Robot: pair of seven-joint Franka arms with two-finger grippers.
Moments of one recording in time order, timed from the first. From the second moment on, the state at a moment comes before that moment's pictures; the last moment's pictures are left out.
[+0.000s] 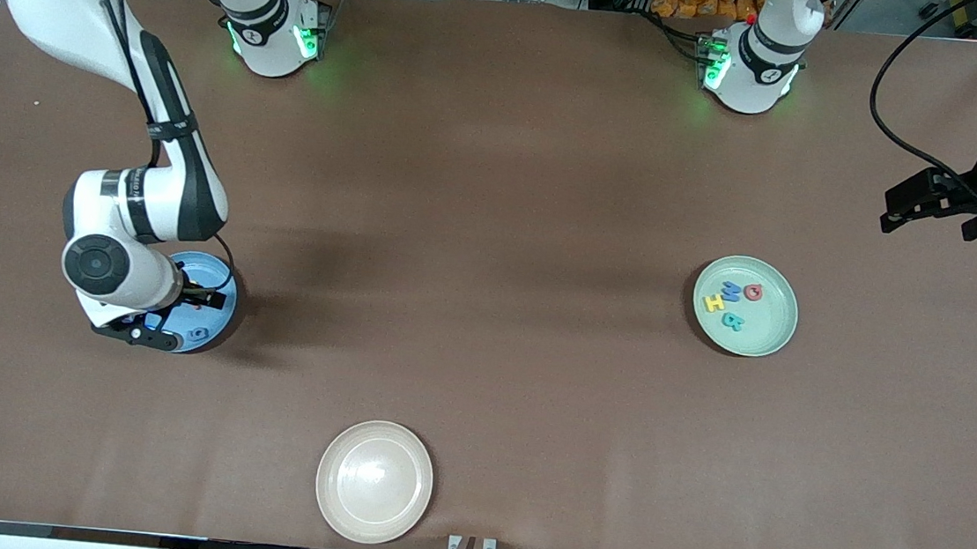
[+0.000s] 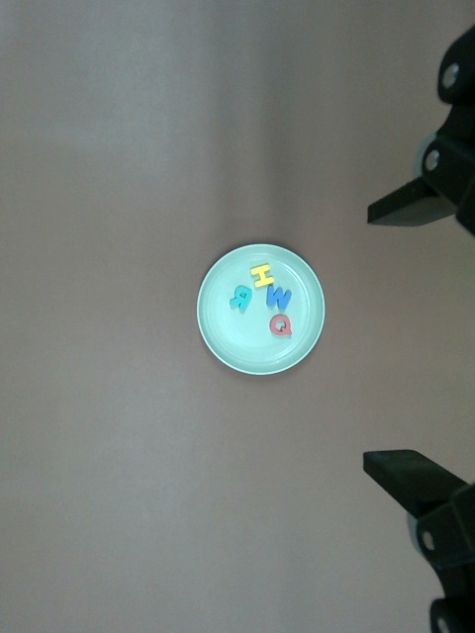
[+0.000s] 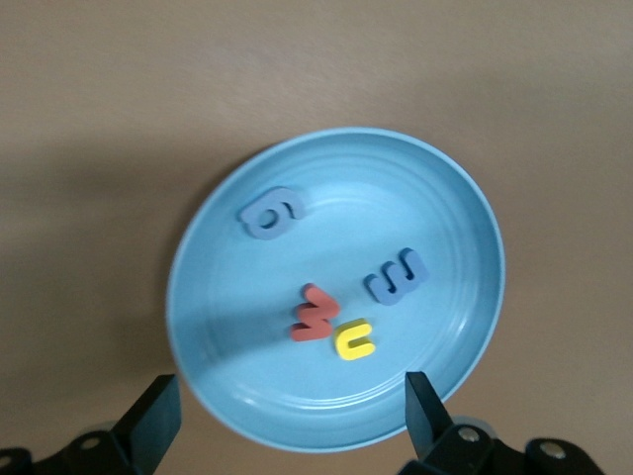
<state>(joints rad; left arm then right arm) -0.03 0.01 -0.05 -1.55 0.00 1.57 -0.06 0.08 0.50 -0.03 -1.78 -0.17 2.10 0.30</state>
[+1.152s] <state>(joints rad) -0.03 0.01 -0.06 -1.55 0.00 1.57 -0.06 -0.03 -0.06 0.07 -2.04 -0.06 2.07 0.08</state>
